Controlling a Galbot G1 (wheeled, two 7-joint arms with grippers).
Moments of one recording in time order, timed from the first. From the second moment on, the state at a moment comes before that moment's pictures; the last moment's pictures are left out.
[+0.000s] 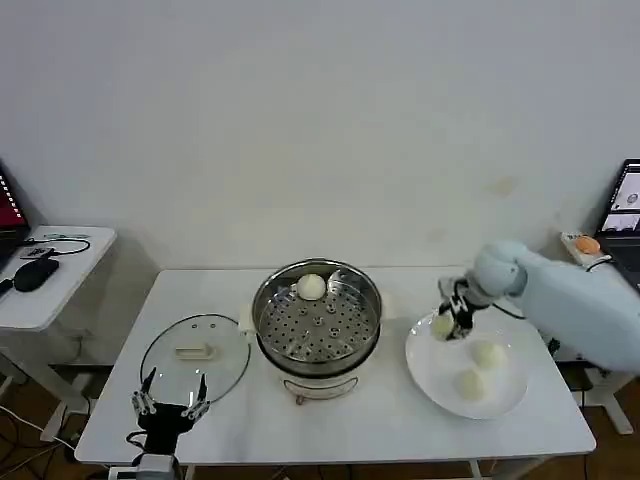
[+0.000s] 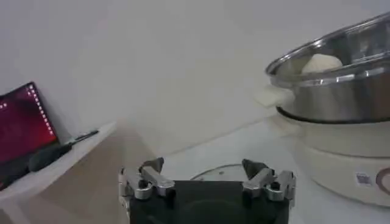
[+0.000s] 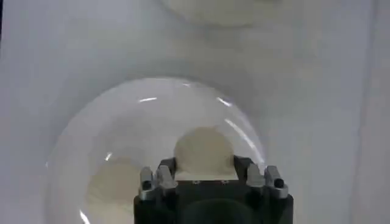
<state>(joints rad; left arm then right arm) 1.70 -1.42 -0.60 -2.13 0.23 0.15 -0.11 0.30 0.71 -0.97 1.39 -0.02 -0.37 -1.10</state>
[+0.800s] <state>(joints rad) 1.70 -1.42 -0.63 -2.15 0.21 0.16 -0.11 0.53 1.13 -1.13 1.32 0.29 -0.53 -0.99</state>
